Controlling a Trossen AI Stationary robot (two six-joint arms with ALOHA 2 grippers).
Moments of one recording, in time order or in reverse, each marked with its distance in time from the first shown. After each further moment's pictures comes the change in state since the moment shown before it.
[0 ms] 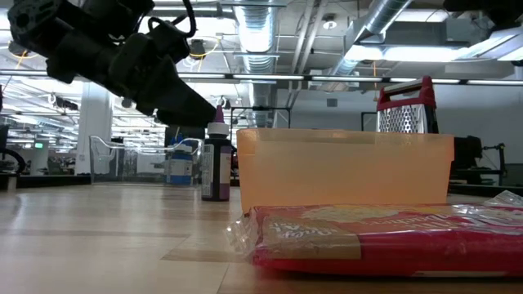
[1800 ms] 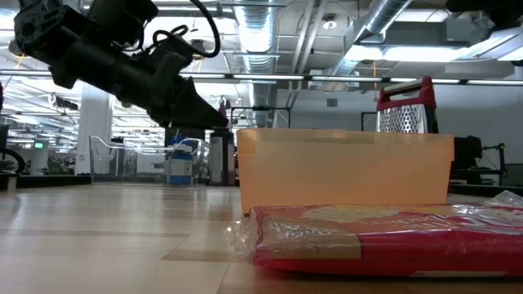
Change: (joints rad) left arm 0.018 0.062 0.000 0.094 -0.243 -0.054; right arm 0.000 0.000 0.000 -0.002 -0.020 -0.008
